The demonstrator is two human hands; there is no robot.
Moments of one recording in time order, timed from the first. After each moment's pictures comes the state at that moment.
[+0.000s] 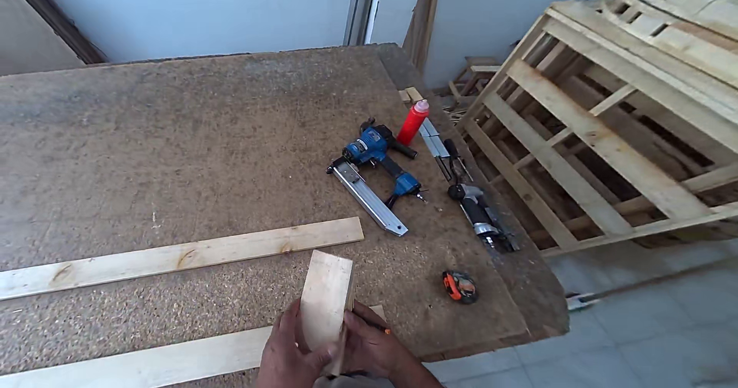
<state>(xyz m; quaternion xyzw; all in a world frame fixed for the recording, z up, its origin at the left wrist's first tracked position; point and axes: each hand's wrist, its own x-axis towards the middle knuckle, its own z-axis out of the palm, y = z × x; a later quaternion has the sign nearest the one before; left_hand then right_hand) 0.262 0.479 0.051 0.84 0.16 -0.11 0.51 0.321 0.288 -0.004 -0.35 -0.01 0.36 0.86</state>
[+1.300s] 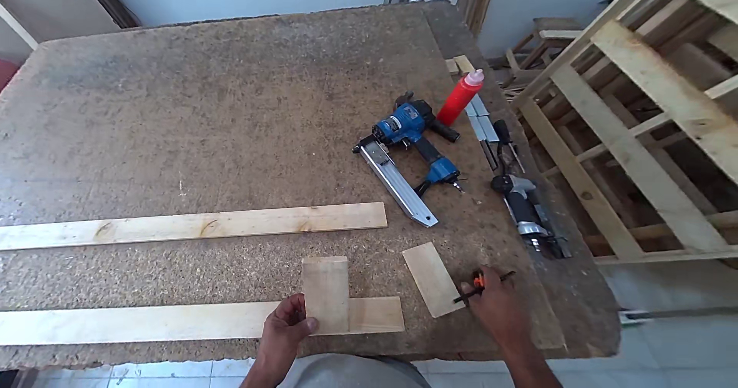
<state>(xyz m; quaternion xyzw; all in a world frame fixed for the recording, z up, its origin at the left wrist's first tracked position) 0.253 0.502 -0.030 0.57 0.21 -0.02 0.79 0.399 0.073 -0.103 -0.99 0.06 0.06 0.12</state>
